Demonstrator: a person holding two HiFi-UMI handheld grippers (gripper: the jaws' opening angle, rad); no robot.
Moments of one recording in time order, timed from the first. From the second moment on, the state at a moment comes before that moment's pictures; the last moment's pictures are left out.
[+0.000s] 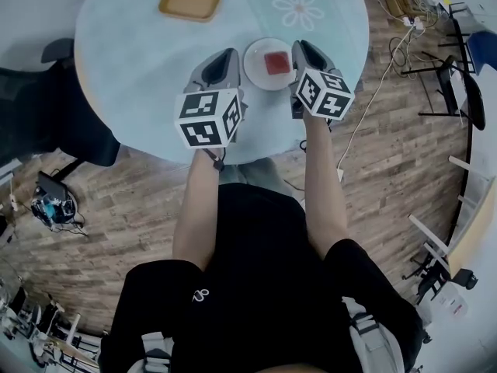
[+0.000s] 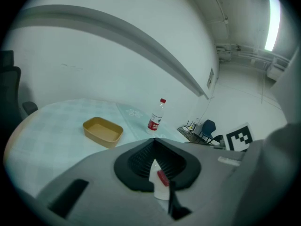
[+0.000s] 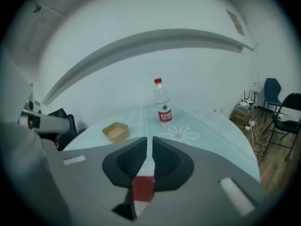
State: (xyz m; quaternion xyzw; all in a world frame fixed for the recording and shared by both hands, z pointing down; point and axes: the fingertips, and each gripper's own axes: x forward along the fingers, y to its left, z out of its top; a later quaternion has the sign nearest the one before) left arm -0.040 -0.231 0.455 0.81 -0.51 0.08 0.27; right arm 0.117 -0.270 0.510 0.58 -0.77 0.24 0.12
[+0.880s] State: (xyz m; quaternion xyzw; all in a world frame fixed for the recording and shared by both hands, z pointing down) left arm -0.002 -0.212 0.262 0.83 -0.56 -0.01 0.04; right arm 0.156 -0.203 0.284 0.56 -0.83 0.04 -0.01
